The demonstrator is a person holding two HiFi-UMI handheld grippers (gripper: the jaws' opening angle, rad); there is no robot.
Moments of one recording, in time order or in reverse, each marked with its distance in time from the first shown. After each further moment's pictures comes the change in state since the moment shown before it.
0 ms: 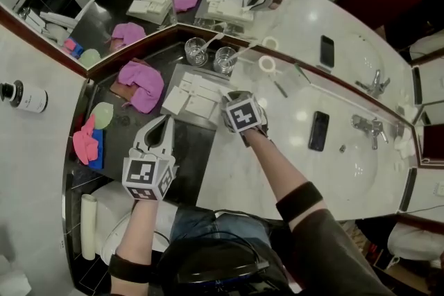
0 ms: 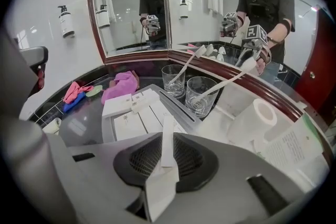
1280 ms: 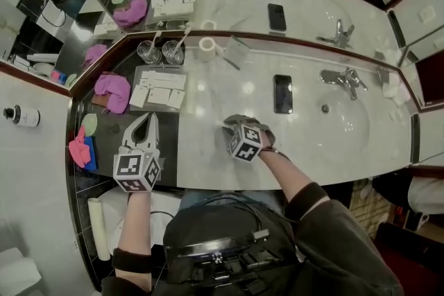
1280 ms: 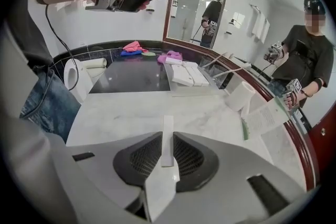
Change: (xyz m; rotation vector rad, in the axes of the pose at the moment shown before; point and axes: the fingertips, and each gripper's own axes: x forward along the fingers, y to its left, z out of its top) left arm -0.020 -0.129 0.020 0.107 0.020 -0.058; right arm -0.124 0.010 -0.212 -0.489 0.008 0.122
